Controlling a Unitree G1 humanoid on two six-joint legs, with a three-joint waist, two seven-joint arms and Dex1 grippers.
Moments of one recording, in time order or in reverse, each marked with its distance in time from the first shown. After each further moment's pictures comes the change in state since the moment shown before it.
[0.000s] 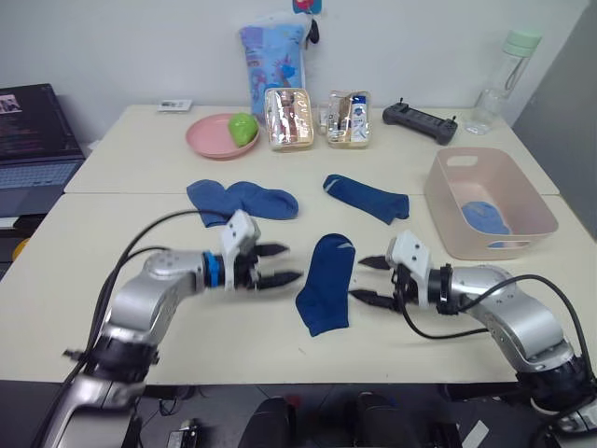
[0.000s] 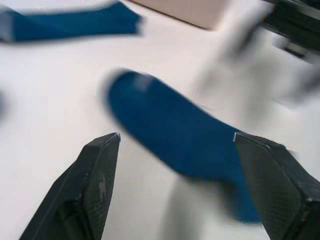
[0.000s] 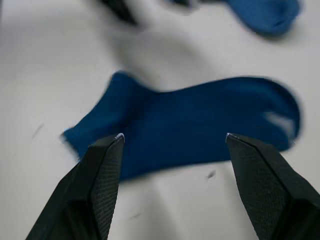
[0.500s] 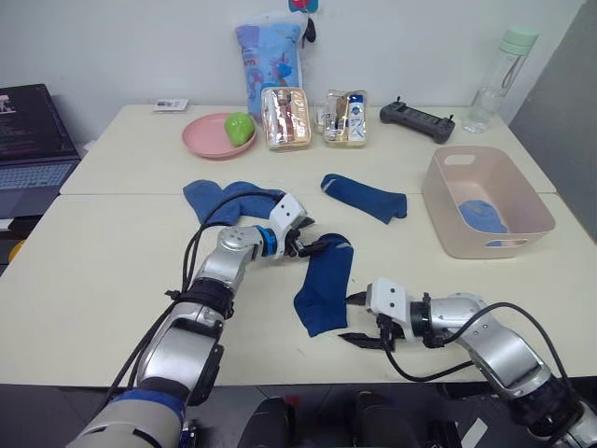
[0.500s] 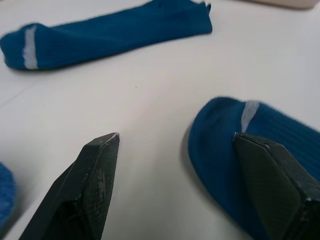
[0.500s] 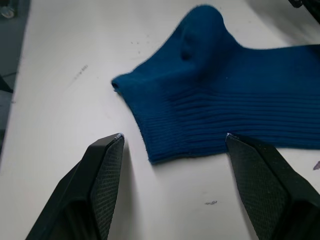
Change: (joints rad) left arm -0.312 -0.300 -0.083 0.758 0.297 -0.470 0.095; right arm 0.053 0.052 0.164 0.083 -0.195 -0.184 -0.002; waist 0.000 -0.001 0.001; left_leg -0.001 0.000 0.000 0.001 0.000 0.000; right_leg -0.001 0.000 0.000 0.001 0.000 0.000
